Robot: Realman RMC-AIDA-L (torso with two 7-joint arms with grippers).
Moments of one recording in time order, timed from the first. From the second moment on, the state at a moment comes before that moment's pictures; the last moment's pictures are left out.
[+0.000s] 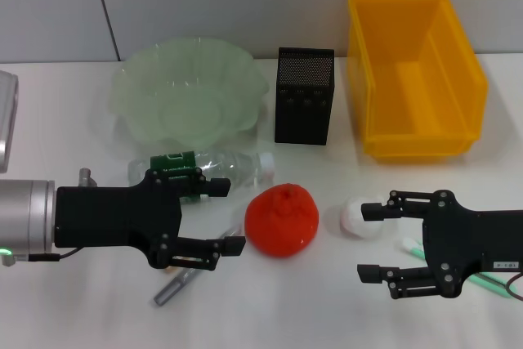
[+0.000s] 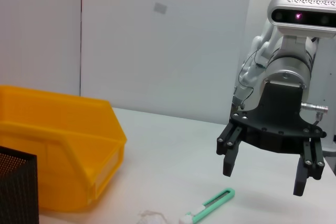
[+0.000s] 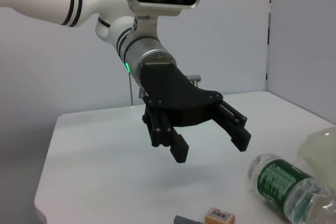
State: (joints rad) left arm -0.49 -2.07 0.87 0.78 1.92 1.70 -1.30; right arm 0.33 2.08 2.17 0.96 1.30 -1.69 1.27
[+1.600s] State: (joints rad) left arm -0.62 -2.08 0.90 0.48 1.90 1.40 -1.16; right arm 0.24 2.07 2.45 0.96 1.17 -1.70 1.28
